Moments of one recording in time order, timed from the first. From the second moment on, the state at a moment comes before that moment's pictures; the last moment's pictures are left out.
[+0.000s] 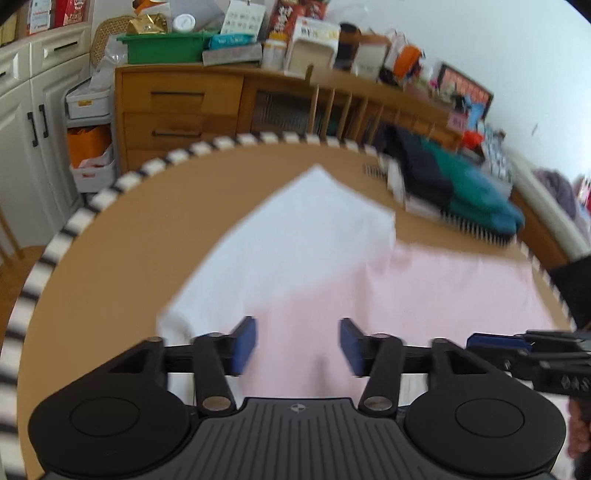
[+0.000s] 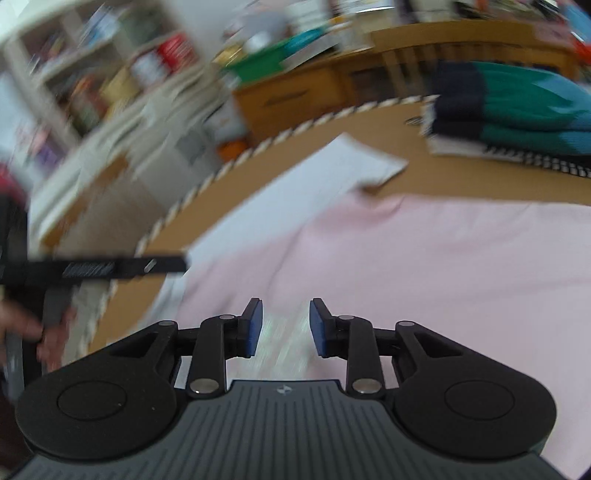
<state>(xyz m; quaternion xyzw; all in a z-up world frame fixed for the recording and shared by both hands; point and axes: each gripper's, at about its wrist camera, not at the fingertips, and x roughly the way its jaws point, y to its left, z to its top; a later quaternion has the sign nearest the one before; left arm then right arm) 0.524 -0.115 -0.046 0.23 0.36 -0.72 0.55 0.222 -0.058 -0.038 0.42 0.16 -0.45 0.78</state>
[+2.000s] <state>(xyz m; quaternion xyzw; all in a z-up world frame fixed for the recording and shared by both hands) 0.532 -0.011 -0.078 0.21 0.44 -0.68 0.56 0.258 -0.002 -0.047 0.22 0.34 -0.38 0.83</state>
